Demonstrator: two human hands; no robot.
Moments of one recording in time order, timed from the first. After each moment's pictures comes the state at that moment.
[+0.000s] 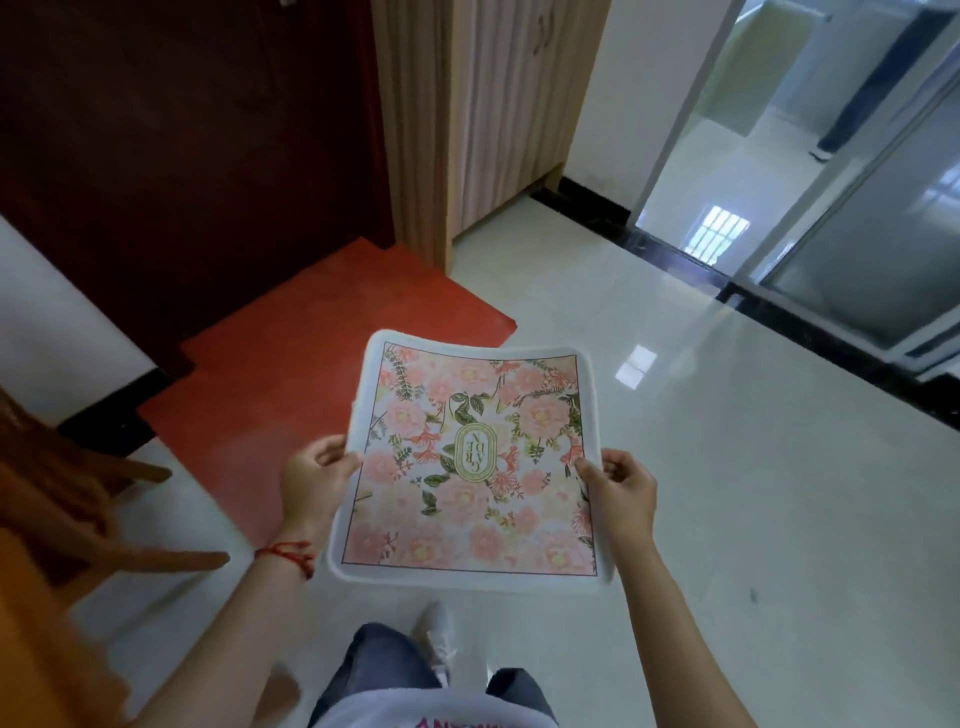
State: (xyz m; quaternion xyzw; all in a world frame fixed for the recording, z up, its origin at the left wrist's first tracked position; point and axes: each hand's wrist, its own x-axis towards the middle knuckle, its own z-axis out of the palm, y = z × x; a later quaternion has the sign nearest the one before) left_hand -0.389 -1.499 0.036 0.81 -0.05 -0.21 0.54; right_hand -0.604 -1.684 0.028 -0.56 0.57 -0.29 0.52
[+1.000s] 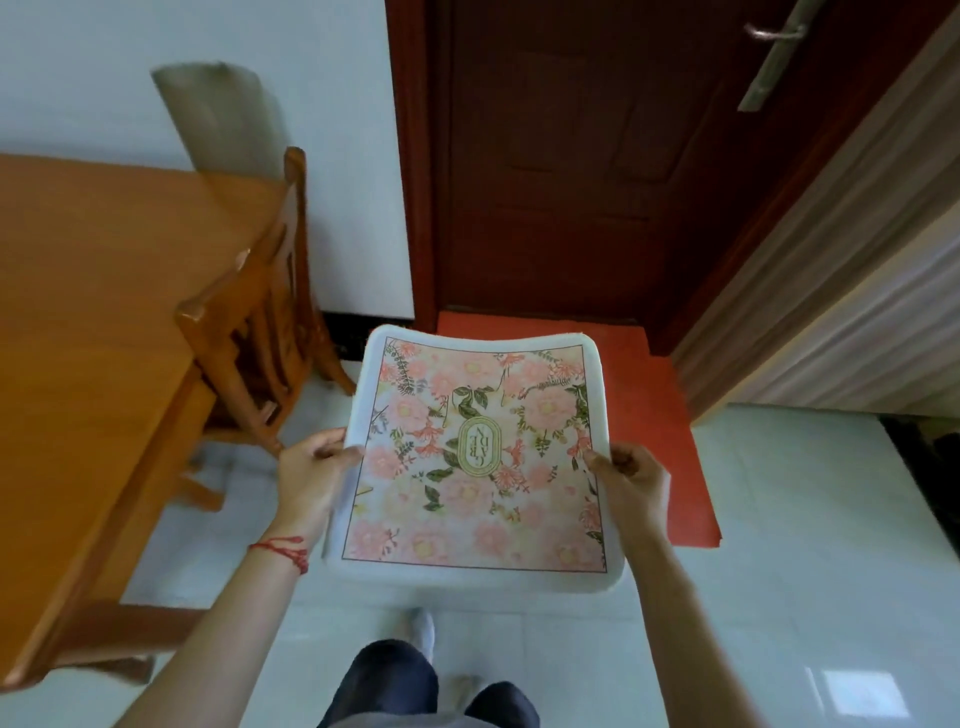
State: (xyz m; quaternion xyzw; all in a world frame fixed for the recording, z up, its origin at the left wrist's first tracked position) left_hand -0.243 -1.542 0.061 0.71 0.33 0.04 0.62; right_hand -0.224 -1.840 0.054 -0.79 0.23 -0.01 0.57
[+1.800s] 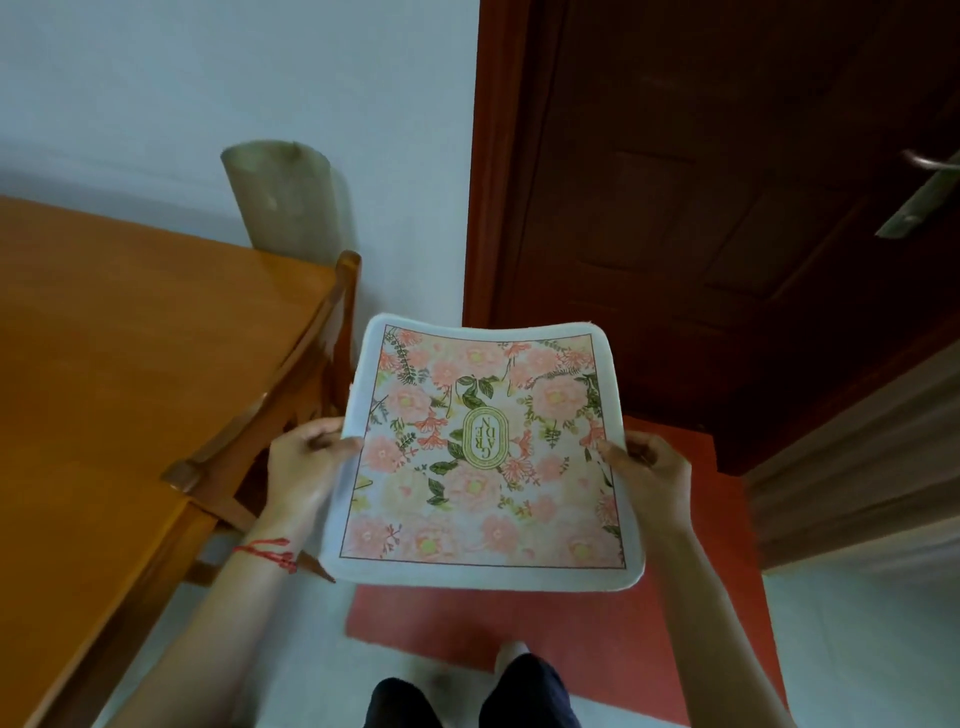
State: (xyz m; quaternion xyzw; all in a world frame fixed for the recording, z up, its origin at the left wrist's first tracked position) left_hand -0.012 -1.468 0.110 0.70 0.38 0.10 0.60; right_hand 0.064 -1.763 0.091 -0.79 0.12 0.01 0.60
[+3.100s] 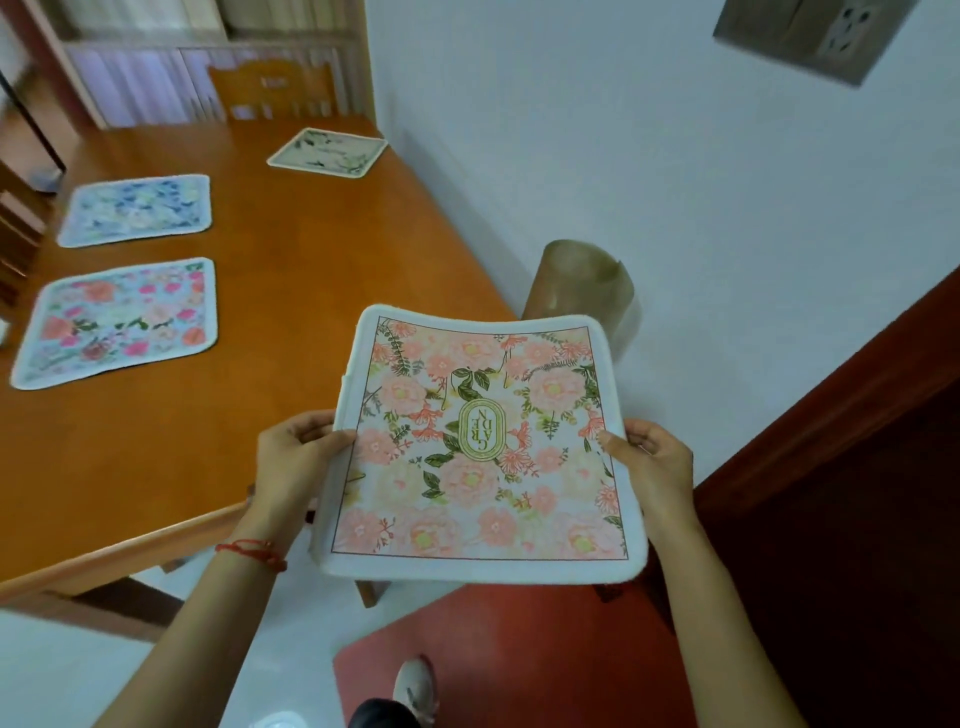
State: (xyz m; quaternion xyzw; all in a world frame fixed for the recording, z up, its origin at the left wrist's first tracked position) left_hand 0.061 -1.384 0.145 0.47 0.60 0.39 0.51; right_hand 0.343 -1.493 0.138 -0.70 -0.22 0.31 0.60
